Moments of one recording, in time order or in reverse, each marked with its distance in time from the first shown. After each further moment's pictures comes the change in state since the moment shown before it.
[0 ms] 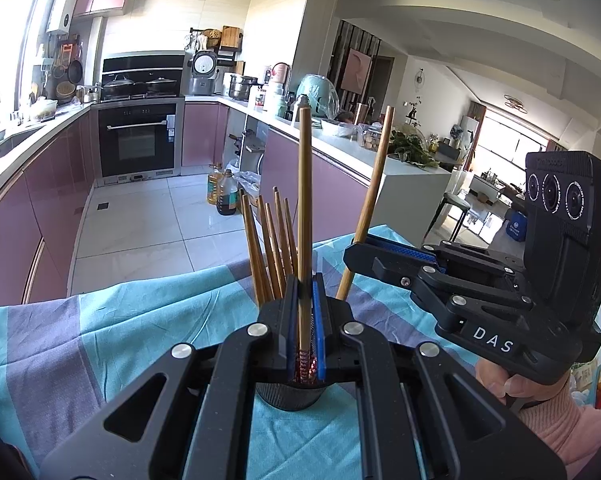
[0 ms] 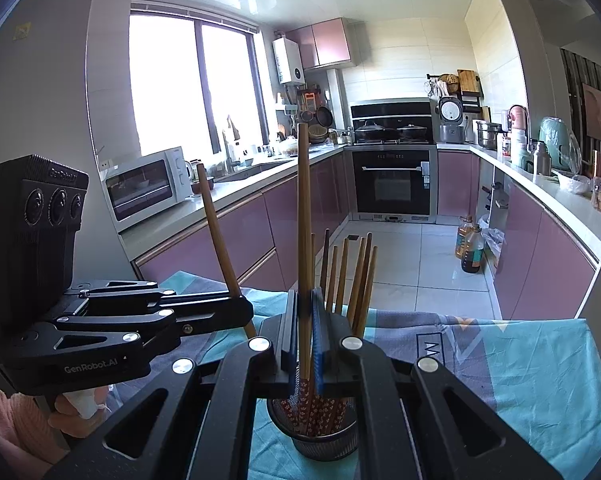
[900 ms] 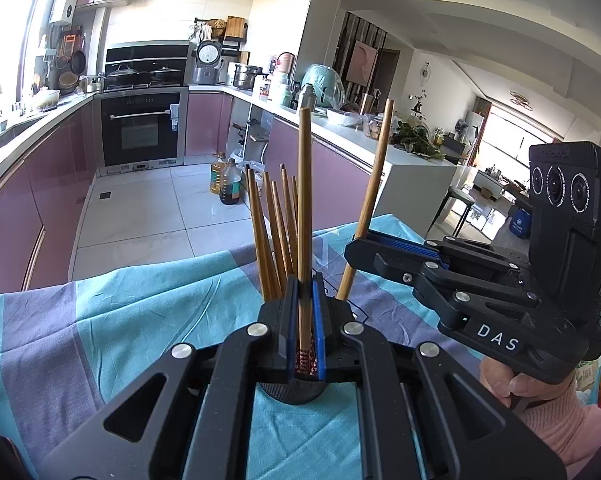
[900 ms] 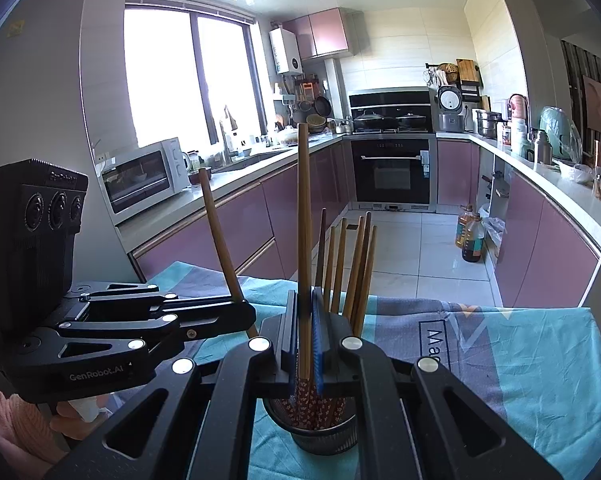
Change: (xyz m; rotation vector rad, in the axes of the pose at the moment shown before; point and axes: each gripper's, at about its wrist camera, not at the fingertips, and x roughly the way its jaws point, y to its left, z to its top) left arm 0.019 0.008 0.001 -0.016 0.037 0.011; right arm 0.011 -0.008 -0.009 0.010 0.037 0.001
